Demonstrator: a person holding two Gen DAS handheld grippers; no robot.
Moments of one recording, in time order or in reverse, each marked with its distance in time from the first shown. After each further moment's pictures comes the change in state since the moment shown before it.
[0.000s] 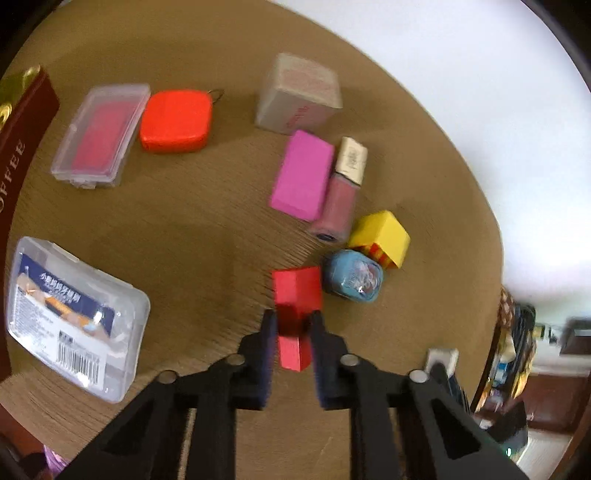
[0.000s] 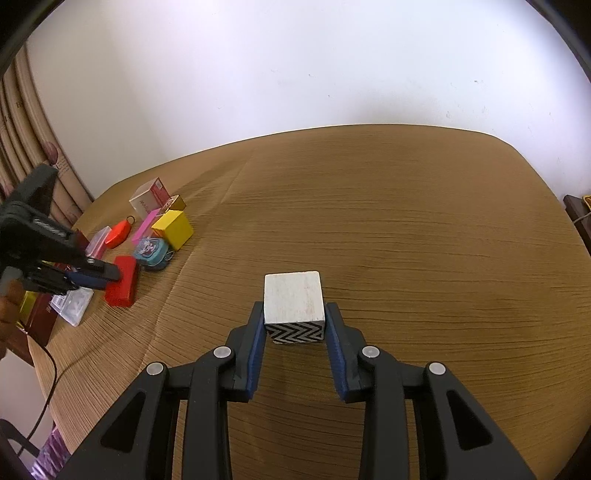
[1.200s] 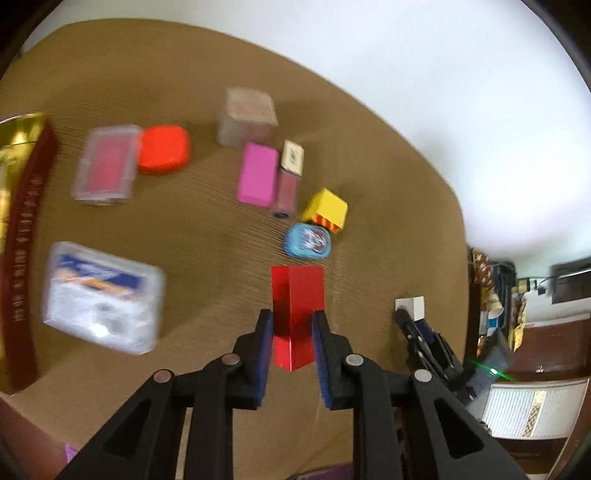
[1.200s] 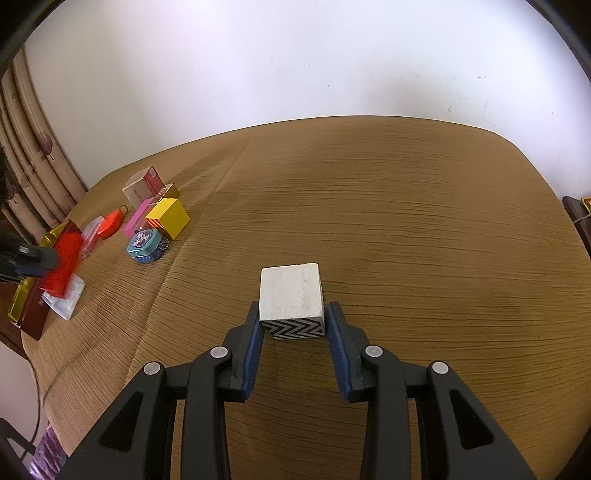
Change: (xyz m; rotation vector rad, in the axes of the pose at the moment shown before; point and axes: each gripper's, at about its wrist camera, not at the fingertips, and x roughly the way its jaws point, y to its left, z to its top) left arm -0.067 -0.008 -0.036 0.151 -0.059 -0.077; right arm 0.008 0.004 0.001 -0.017 0.038 -0.025
